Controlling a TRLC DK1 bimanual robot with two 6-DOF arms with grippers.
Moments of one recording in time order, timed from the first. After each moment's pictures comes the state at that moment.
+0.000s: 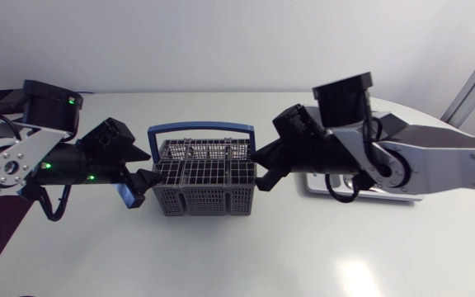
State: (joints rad) left arm -0.22 1.29 0.75 -0.26 0.35 0.60; right arm 0.54 1.47 0.83 0.04 -0.26 -0.18
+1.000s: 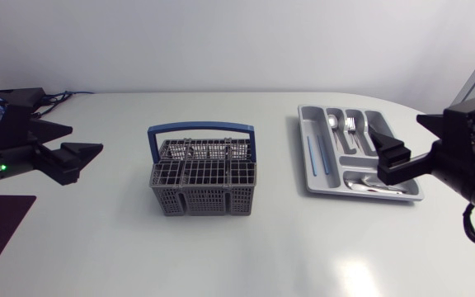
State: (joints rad) left arm 0.13 0.95 0.70 -0.32 0.42 0.46; right arm 0.17 0.72 0.52 -0.05 0.09 -0.29
